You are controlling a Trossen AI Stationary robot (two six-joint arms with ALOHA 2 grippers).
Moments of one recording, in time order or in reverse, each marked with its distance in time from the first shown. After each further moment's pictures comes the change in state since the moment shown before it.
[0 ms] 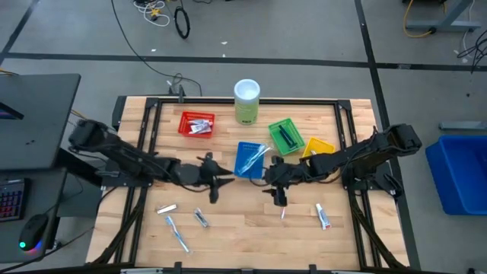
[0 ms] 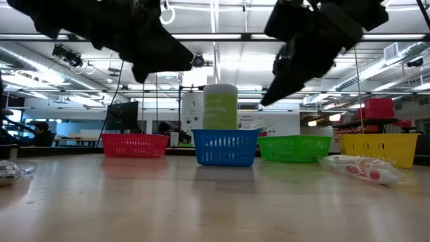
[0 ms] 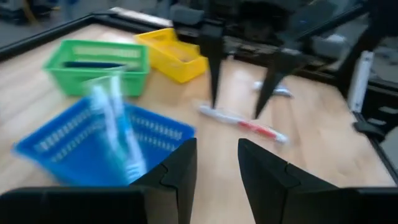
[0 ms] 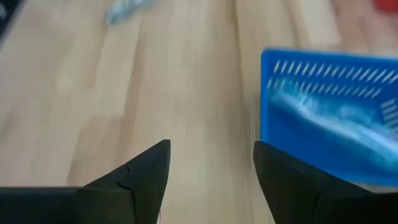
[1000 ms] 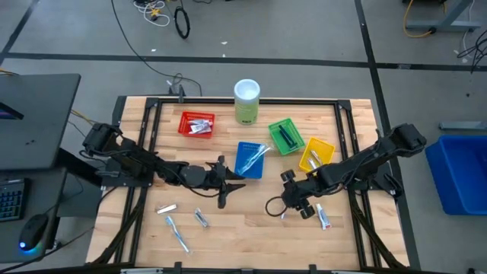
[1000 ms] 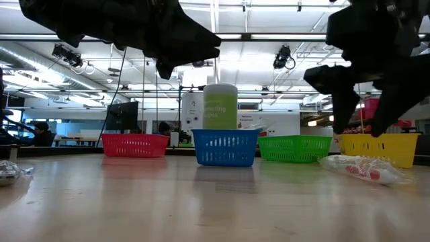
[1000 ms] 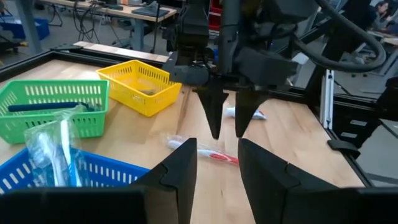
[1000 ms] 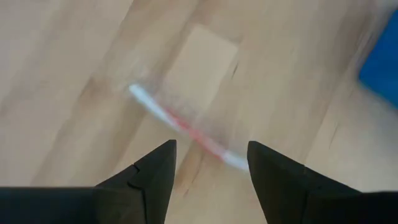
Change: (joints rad) left arm 0.008 0.188 0.068 0.274 0.084 0.113; right arm 0.165 -0.045 -0.053 -0.321 -0.045 -0.285
